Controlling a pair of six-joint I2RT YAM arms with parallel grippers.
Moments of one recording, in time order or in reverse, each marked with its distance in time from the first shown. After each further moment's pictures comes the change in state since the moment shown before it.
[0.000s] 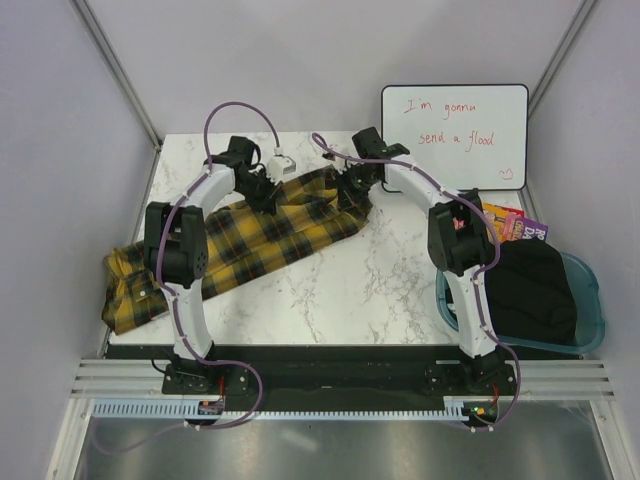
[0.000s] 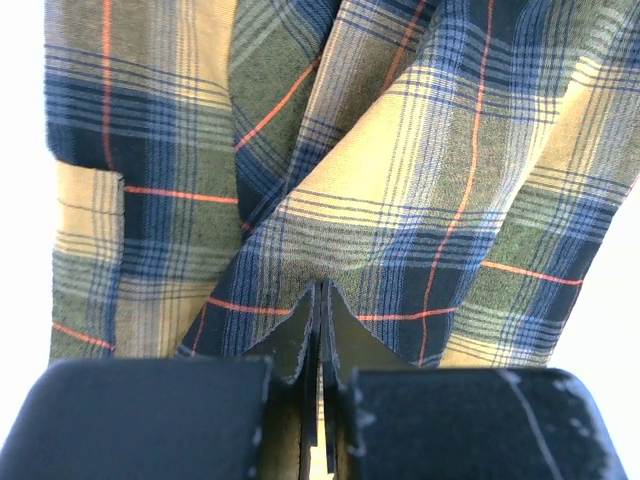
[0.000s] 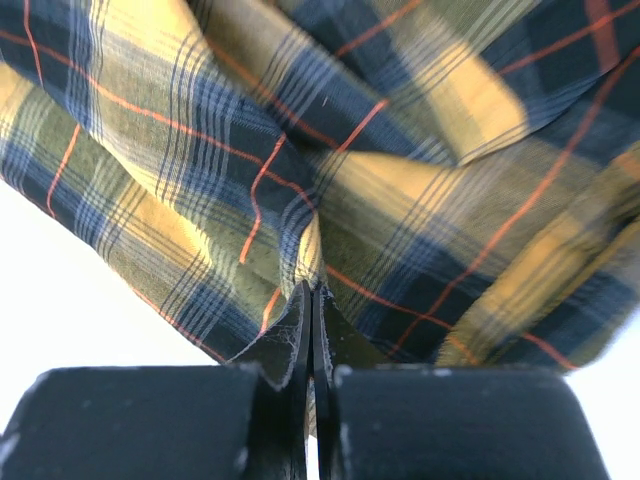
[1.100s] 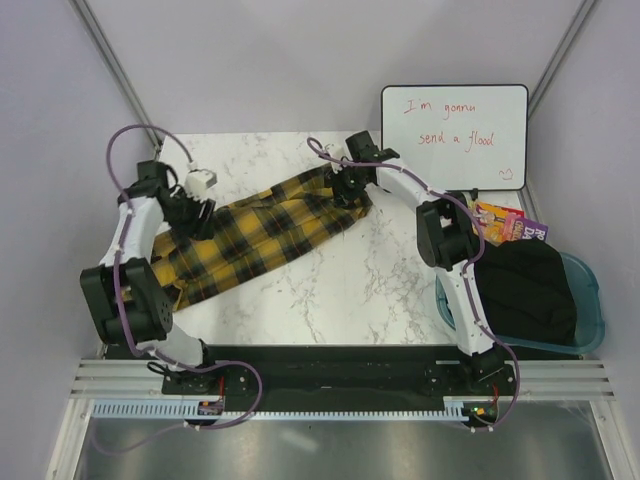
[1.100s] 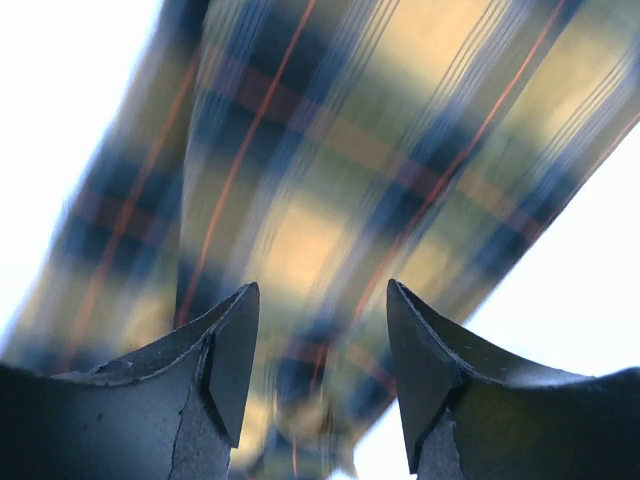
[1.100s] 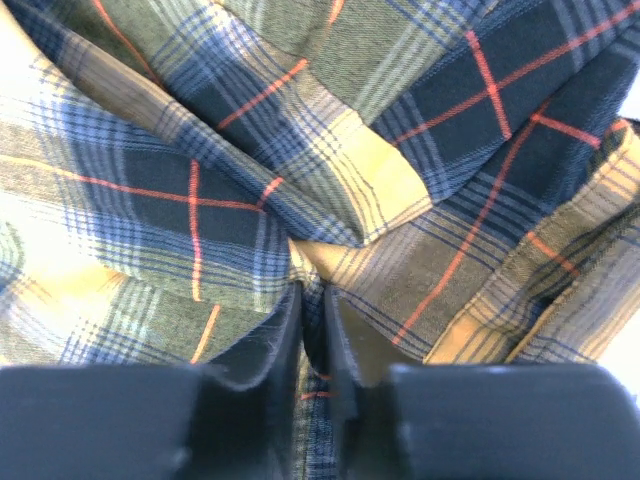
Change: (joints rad) left arm 0.341 -0.433 -0.338 -0.075 -0.068 0.005; right arm 0.002 0.142 0.120 0.101 0.112 0.016
